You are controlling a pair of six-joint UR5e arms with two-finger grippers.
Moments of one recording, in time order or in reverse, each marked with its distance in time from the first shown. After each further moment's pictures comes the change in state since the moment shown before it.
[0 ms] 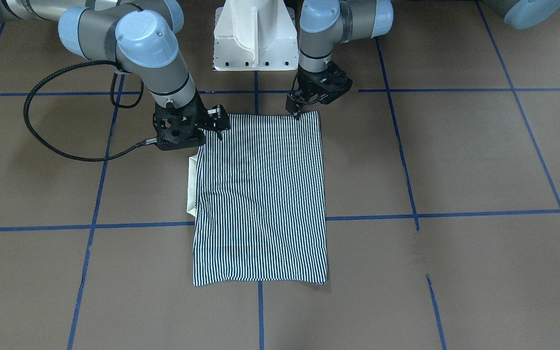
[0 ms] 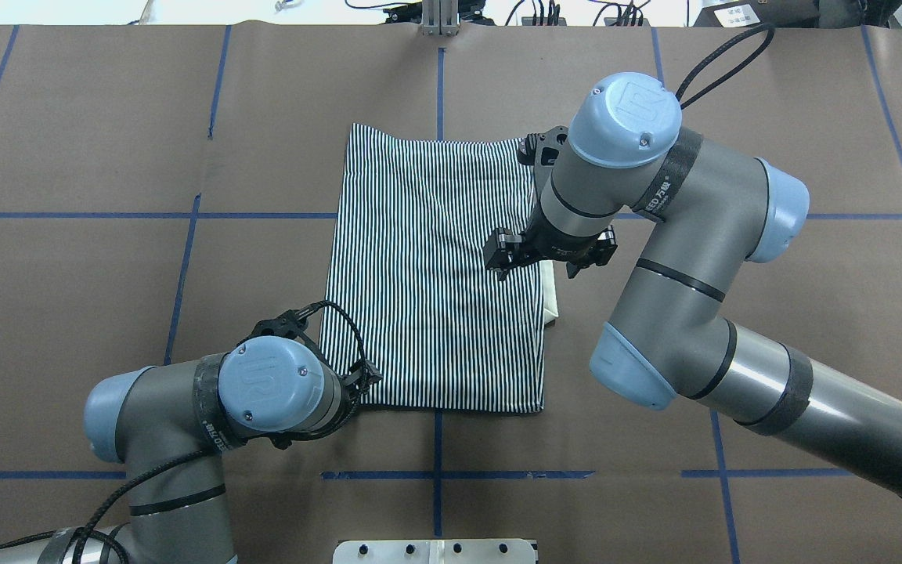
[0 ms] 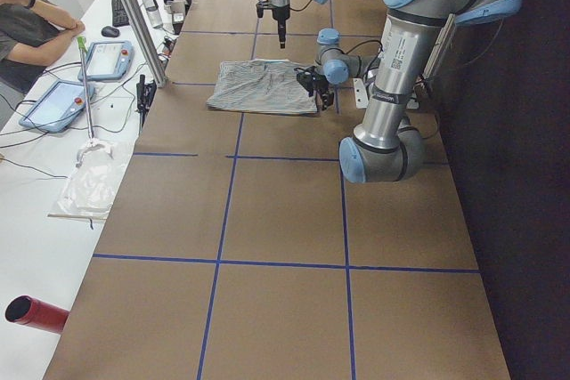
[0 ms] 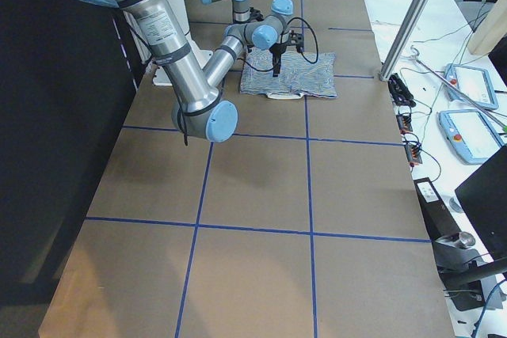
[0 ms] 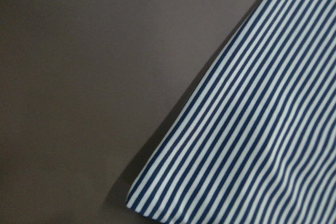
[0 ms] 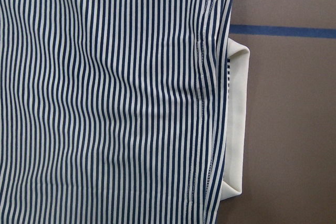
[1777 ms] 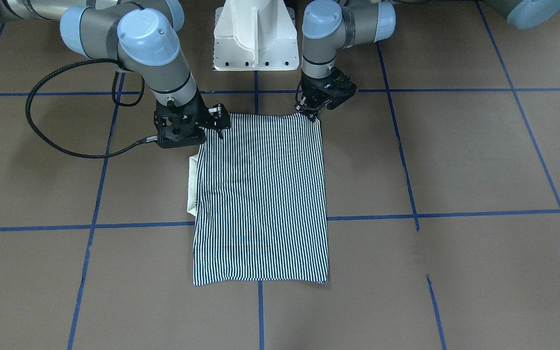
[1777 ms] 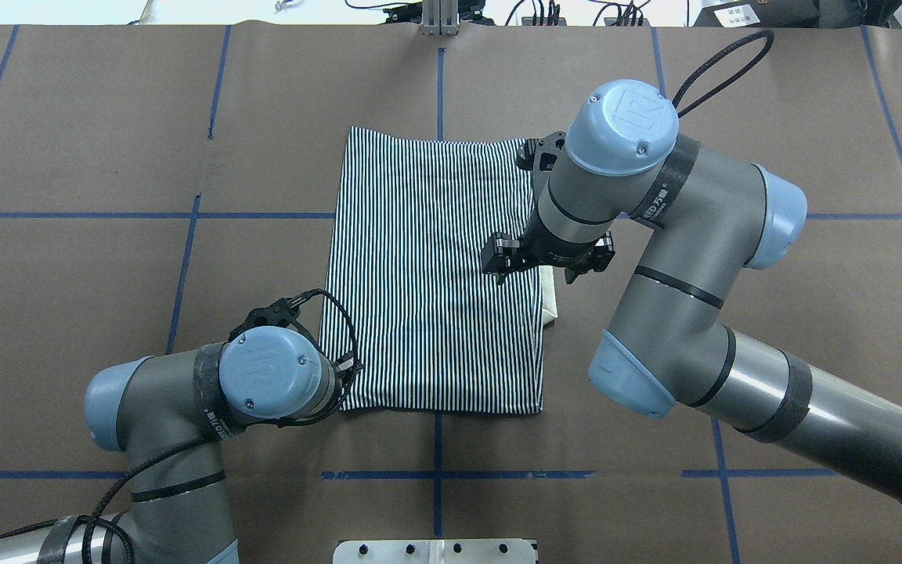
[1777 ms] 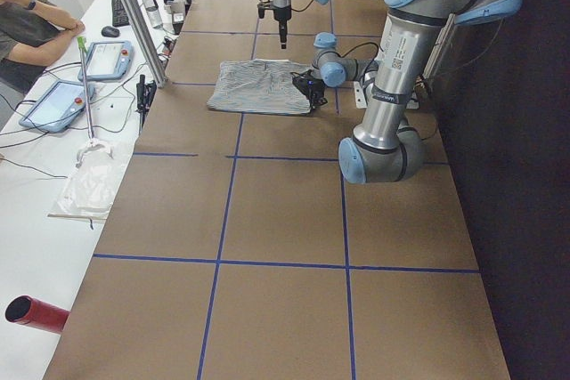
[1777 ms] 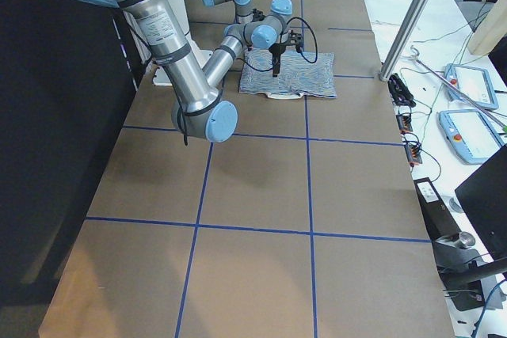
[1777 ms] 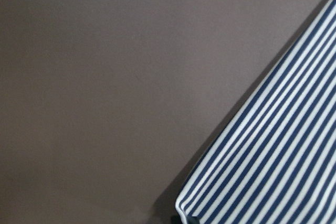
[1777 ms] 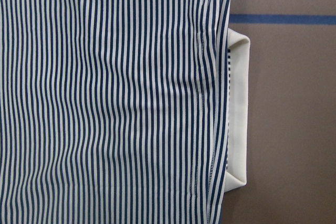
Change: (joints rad) left arm -0.018 0.002 -0.002 0.005 0.015 0.019; right arm -0.024 -0.003 0.011 -0.001 -0.008 0.067
